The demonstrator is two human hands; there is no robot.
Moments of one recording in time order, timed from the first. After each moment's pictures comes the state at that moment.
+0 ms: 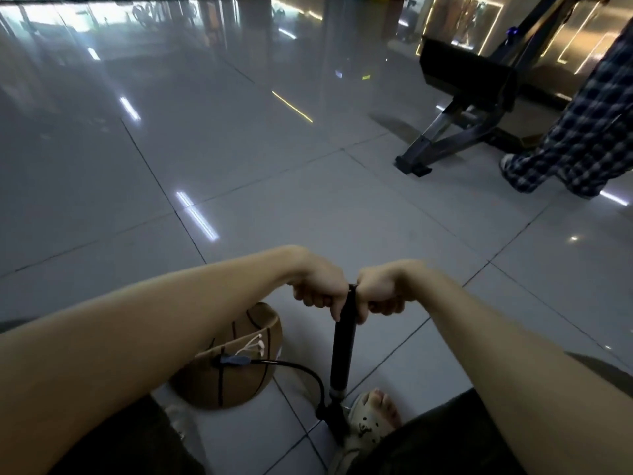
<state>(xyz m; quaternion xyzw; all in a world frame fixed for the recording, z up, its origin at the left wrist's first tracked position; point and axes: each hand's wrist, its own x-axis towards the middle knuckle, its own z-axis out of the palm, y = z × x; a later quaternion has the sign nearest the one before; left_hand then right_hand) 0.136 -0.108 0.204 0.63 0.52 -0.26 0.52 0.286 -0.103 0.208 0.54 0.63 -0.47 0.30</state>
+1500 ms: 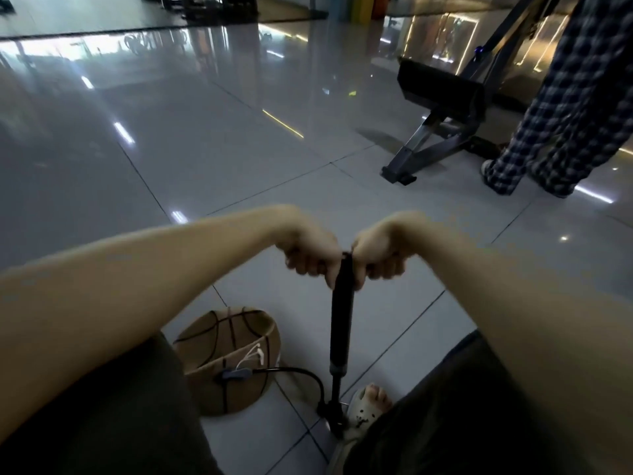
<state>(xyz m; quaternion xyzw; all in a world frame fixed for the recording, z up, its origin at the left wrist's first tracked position) 0.131 -0.119 0.306 0.64 0.53 -0.24 0.50 0.281 -0.108 0.307 0.54 0.64 -0.45 0.31</state>
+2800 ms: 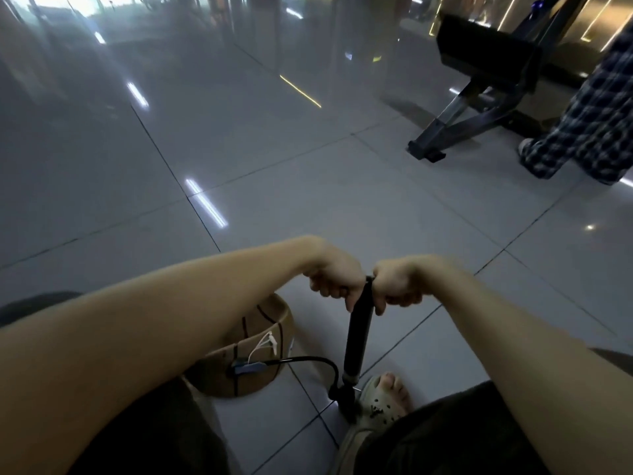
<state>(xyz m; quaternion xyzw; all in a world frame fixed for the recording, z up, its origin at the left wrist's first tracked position) 0.139 -0.114 0.200 0.63 0.51 -0.26 0.52 0.284 -0.114 0.208 0.55 0.65 -0.43 0.30</state>
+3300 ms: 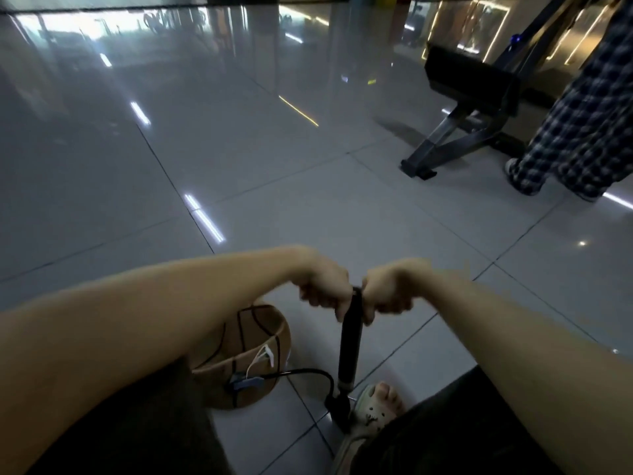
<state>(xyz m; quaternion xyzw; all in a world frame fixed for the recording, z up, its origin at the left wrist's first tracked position) 0.129 -0.139 0.234 0.64 0.52 -0.25 0.50 0.269 -0.133 0.240 0.54 0.65 -0.42 0.35</state>
